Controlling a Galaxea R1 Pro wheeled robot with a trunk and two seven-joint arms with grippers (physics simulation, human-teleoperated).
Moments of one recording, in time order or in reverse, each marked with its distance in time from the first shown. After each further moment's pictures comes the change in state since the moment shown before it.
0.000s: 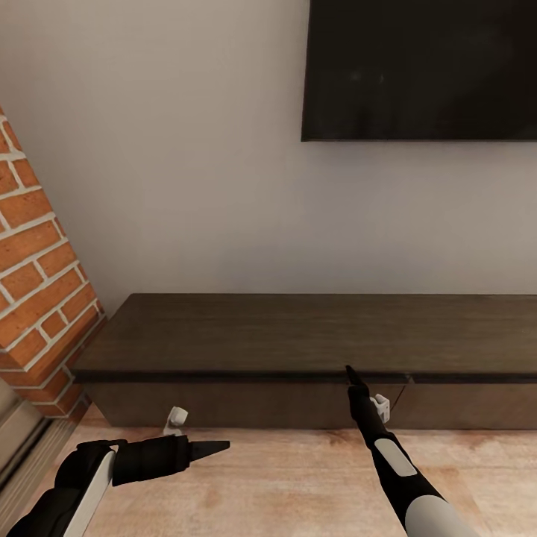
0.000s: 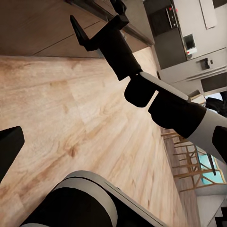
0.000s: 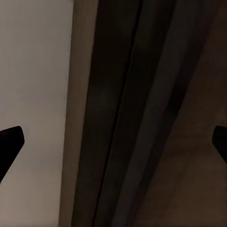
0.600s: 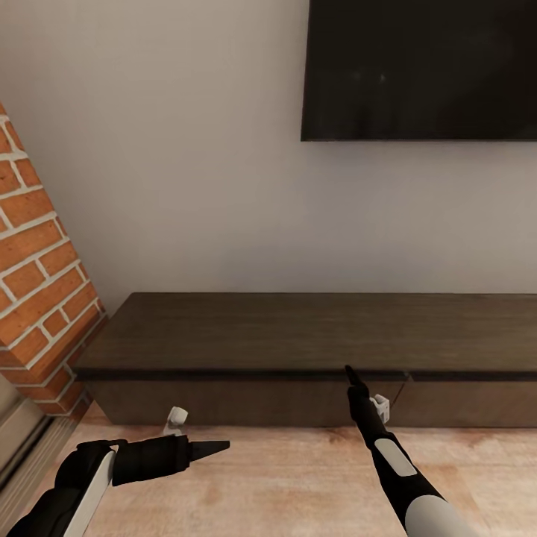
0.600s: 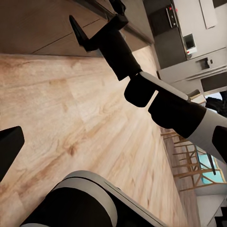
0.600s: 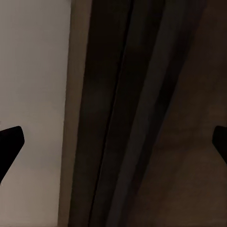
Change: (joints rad) left arm 0.000 0.000 -0.001 0.000 0.000 0.000 0.000; right arm 0.000 0.000 0.000 0.000 0.000 0.003 -0.007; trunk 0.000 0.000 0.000
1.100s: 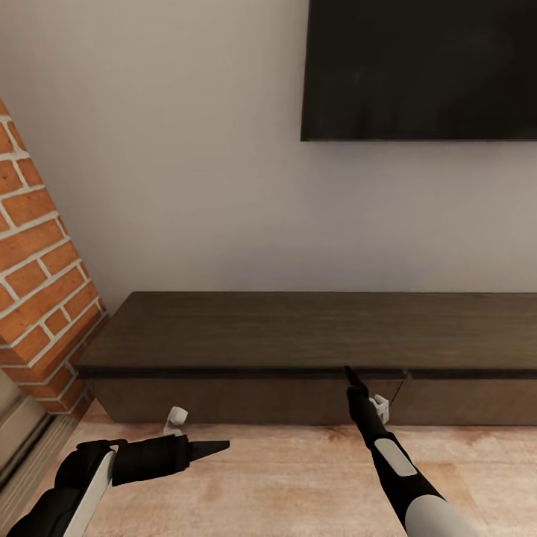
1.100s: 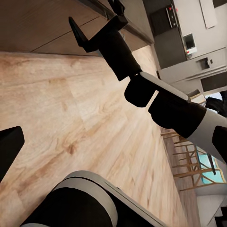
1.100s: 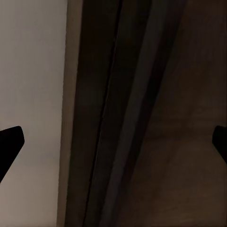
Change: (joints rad) left arm 0.000 0.000 0.001 0.000 0.000 0.000 0.000; right arm 0.000 0.000 0.001 -0.001 0.000 0.011 -0.011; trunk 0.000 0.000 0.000
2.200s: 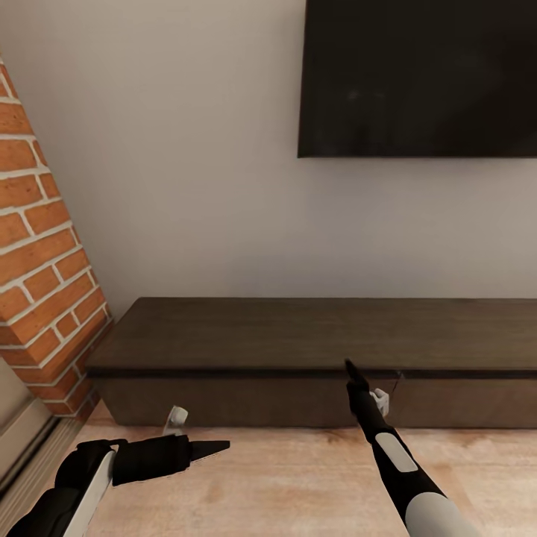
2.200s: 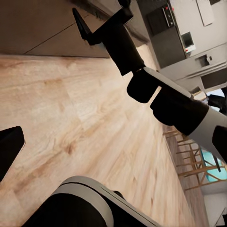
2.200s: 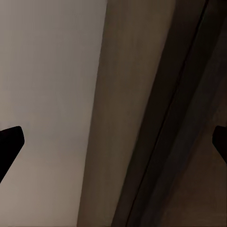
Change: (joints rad) left arm 0.000 -0.001 -0.002 -0.004 0.000 0.002 0.003; right arm 0.000 0.000 0.001 -0.047 0.001 0.020 0.000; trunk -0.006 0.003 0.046
